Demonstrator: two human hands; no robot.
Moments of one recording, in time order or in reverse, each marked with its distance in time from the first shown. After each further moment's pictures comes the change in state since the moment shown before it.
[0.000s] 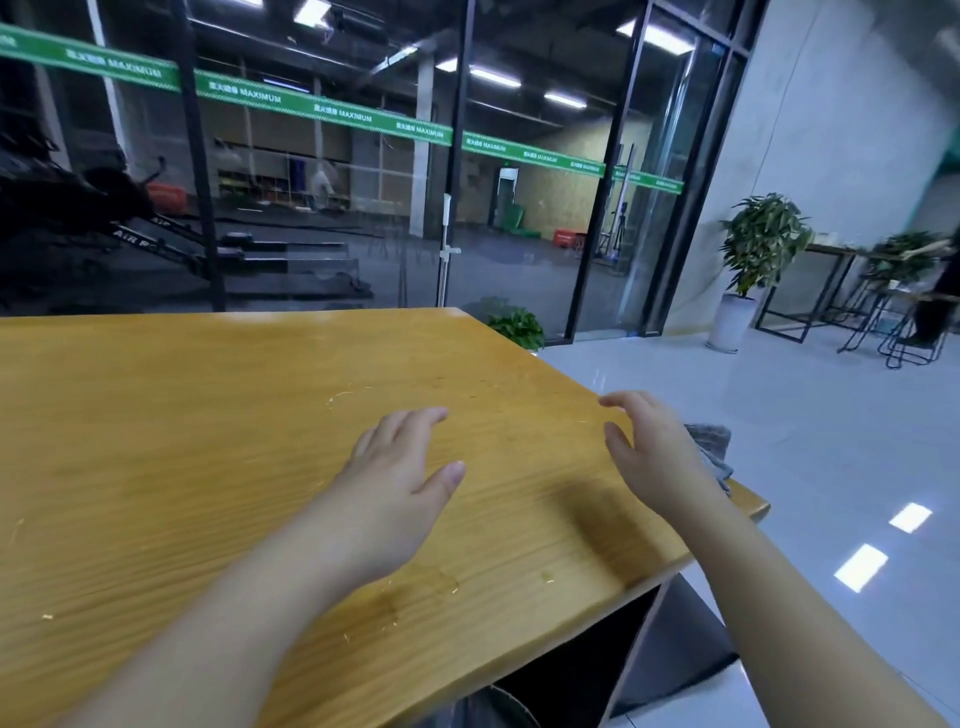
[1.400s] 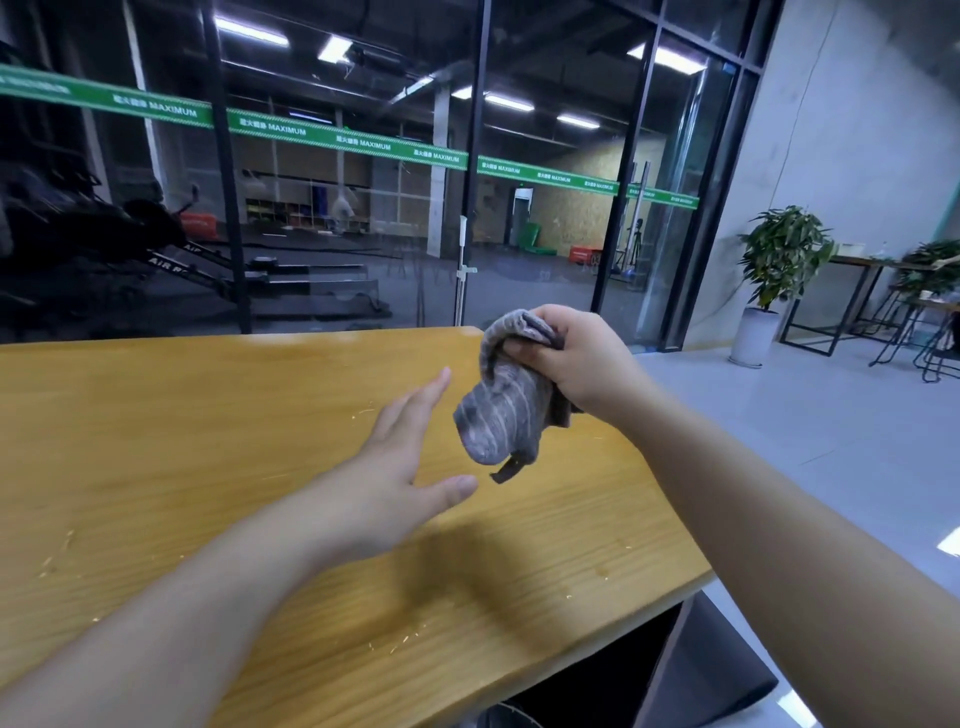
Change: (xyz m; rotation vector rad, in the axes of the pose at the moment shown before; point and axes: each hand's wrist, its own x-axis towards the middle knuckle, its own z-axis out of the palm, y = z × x) left_hand 0.004 -0.004 -0.024 -0.092 -0.062 0.064; right_hand 0.051 -0.115 -0.033 0.429 -0.105 -0.198
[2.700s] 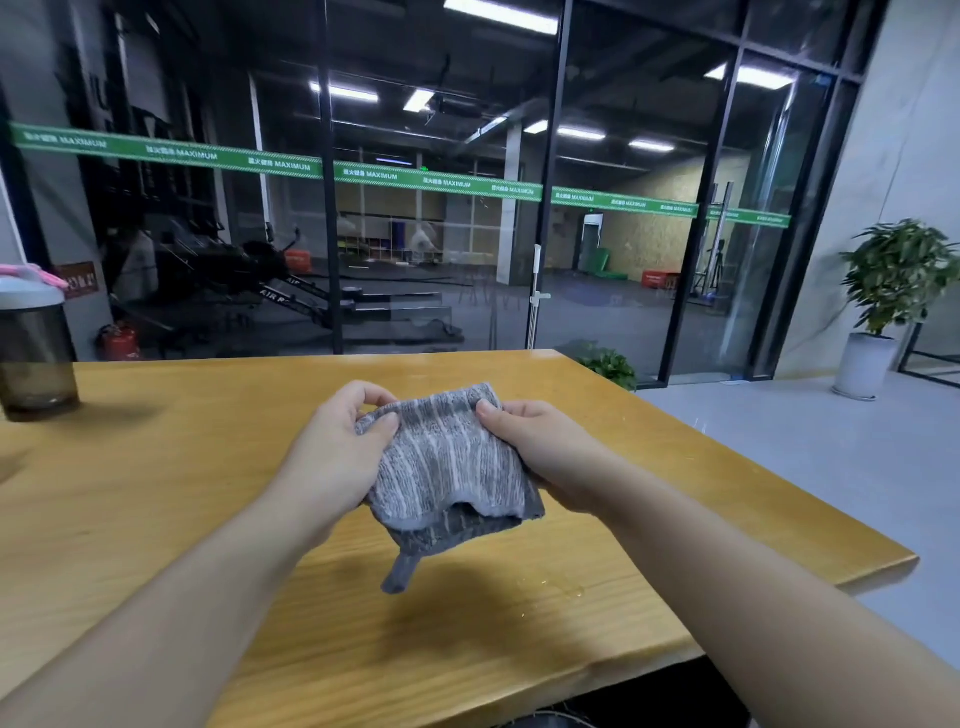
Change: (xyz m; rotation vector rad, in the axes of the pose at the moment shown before) left_hand -0.062 -0.035 -0.069 -0.322 0.561 -0.295; right_hand -0.030 -0.054 0.104 0.607 -0.477 0.315
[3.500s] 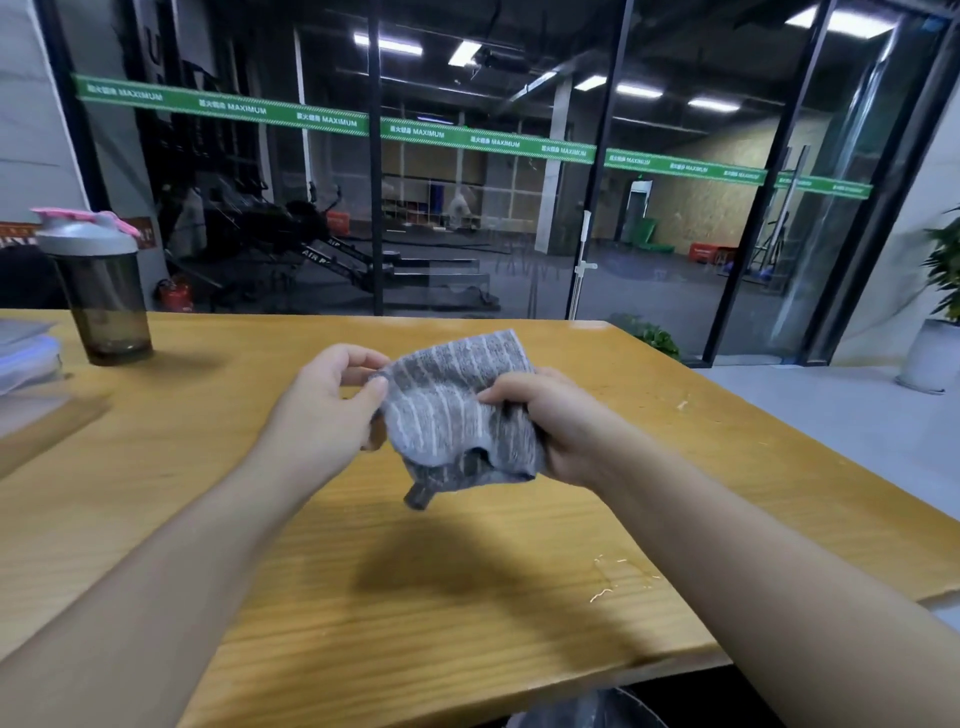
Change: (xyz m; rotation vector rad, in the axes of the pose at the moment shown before) left_hand 0.006 -0.033 -0.055 0.023 0.137 0.079; right_hand 0.026 -0.013 0.057 0.349 -0.039 0.112
